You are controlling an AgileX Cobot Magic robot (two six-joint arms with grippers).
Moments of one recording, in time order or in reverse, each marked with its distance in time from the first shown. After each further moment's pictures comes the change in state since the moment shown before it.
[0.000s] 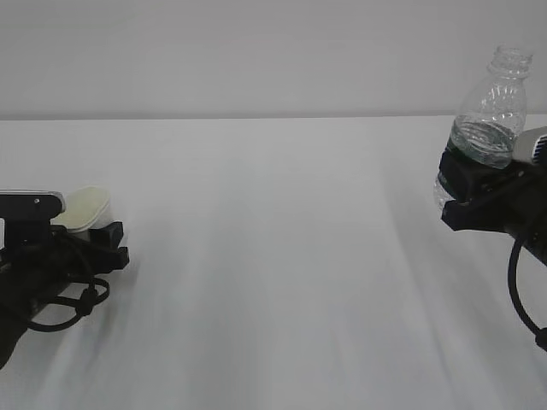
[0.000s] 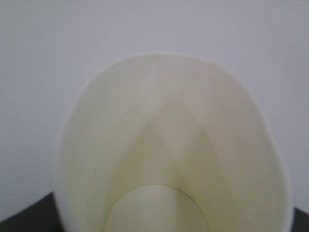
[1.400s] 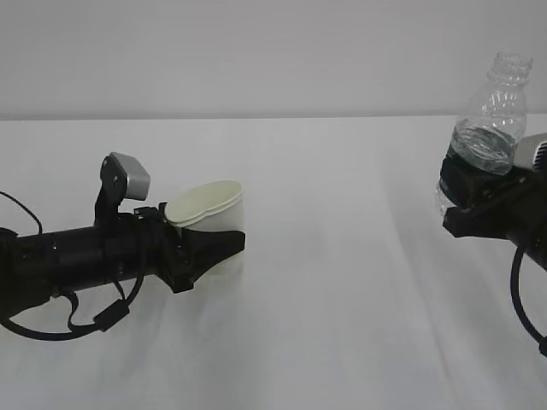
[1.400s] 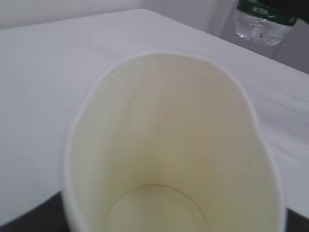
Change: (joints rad) left arm 0.000 -0.073 -0.155 1.034 0.005 -0.380; right arm 0.000 0.000 0.014 0.000 0.000 0.000
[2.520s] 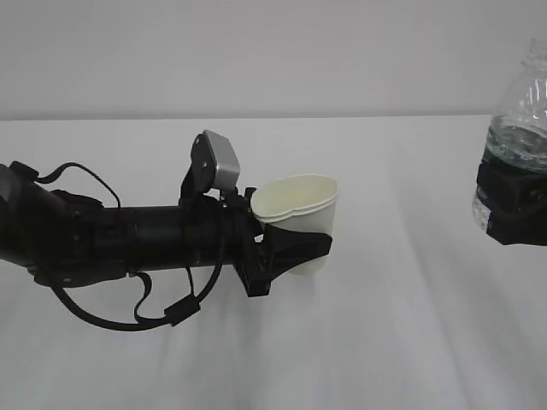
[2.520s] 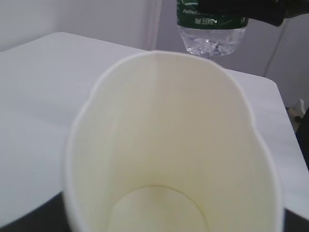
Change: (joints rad) left arm -0.214 0.000 -0.203 0.098 0.079 -0.069; right arm 0.000 -0.399 0.045 0.000 0.483 -0.002
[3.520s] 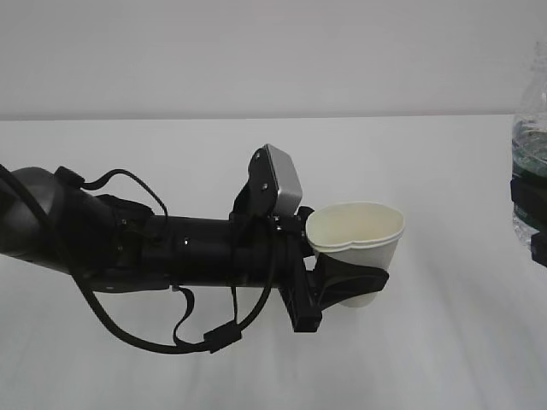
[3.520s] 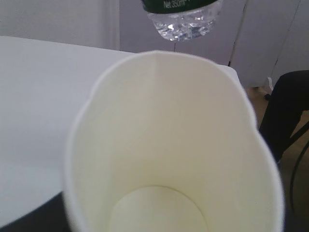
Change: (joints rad) left arm -0.144 0.006 -0.062 0.028 0.073 -0.009; right arm 0.000 -0.293 -0.047 -0.086 0.473 -0.075
